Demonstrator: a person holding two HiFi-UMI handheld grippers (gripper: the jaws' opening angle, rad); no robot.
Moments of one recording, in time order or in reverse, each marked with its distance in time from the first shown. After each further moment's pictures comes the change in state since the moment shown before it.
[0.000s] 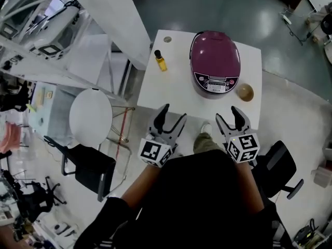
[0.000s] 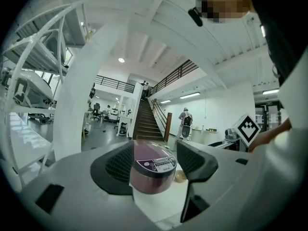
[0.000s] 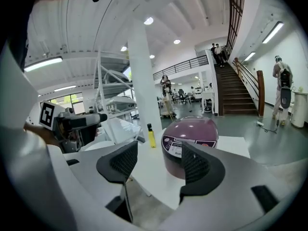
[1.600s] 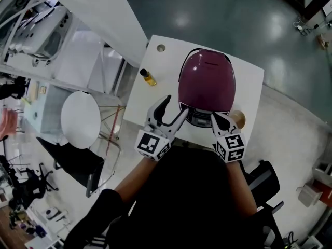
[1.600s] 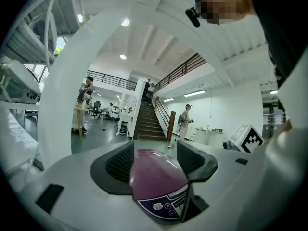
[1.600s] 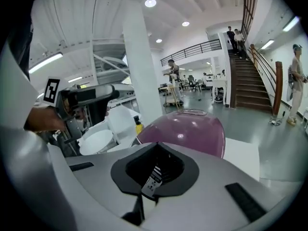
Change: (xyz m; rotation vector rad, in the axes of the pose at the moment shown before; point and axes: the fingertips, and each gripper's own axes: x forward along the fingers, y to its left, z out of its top) left arm 0.193 0.041 0.024 -0.014 0.020 0.014; right arm 0.131 -0.110 0.019 -0.054 0.179 0.116
